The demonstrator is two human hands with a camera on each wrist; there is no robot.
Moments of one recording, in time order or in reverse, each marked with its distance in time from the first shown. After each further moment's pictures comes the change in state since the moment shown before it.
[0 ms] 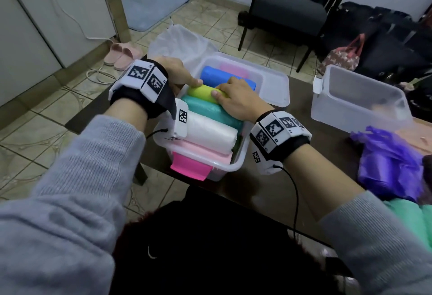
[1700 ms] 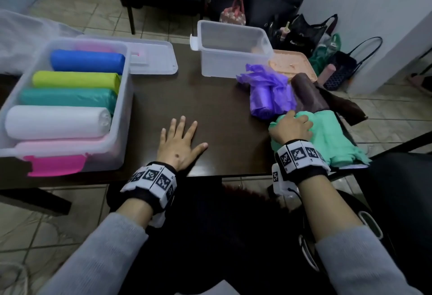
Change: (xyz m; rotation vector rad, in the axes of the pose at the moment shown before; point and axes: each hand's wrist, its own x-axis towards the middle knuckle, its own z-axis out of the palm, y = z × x) left_hand -0.092 0.065 0.278 0.440 -0.105 0.612; right_hand -0.266 0.204 0.040 0.055 0.325 1.344
